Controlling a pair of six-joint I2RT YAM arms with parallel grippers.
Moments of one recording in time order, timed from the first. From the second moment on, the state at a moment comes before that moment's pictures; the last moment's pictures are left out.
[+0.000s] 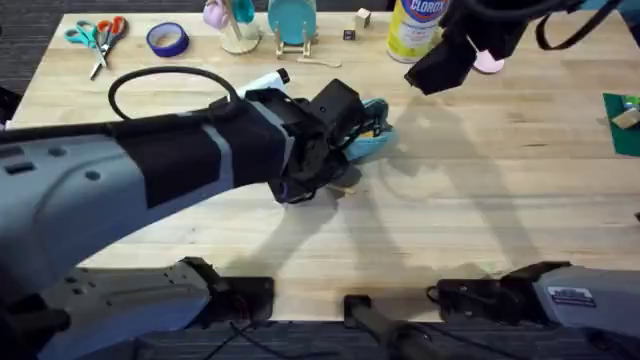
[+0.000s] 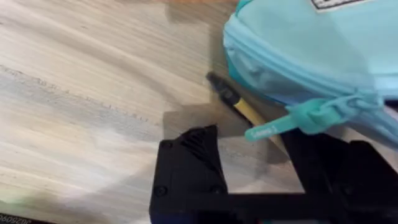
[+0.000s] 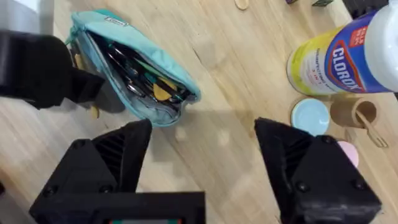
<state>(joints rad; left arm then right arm) -0.72 1.49 0.84 -0.74 -0.08 -1.22 0.29 1.48 1.60 -1.13 -0.25 -0.63</state>
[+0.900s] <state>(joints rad) -0.72 1.50 0.85 -0.76 -0.06 -1.25 0.29 1.48 1.60 -1.12 -0.25 -0.63</state>
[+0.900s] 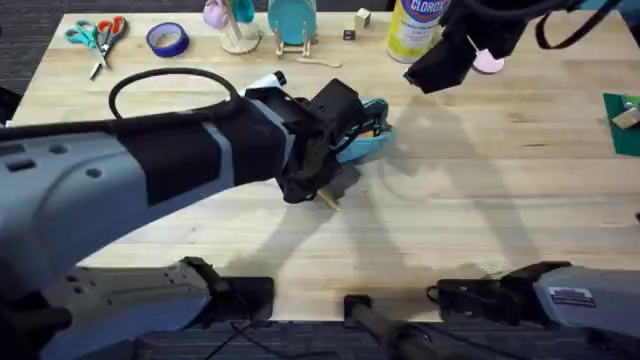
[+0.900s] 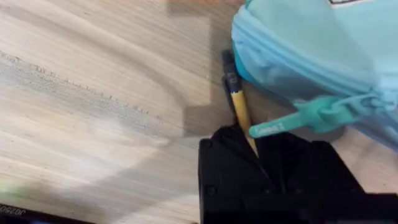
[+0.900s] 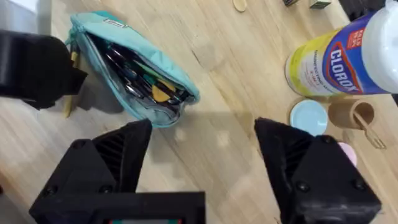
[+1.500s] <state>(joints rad) -0.72 1.18 0.80 -0.85 -0.04 -1.30 0.29 1.48 1.60 -1.12 -0.25 -0.63</state>
